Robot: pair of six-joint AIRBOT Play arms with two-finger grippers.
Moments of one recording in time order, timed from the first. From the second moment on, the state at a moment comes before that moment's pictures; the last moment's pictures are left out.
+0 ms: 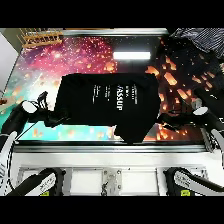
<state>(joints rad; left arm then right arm) 0.14 -1.16 0.74 1.15 -1.02 -1.61 -0.28 -1.28 0.67 -0.94 0.99 1.29</state>
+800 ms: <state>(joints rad) 0.37 -1.12 0.60 1.16 -0.88 -1.77 -0.12 -1.31 0.65 -0.83 0.75 1.29</state>
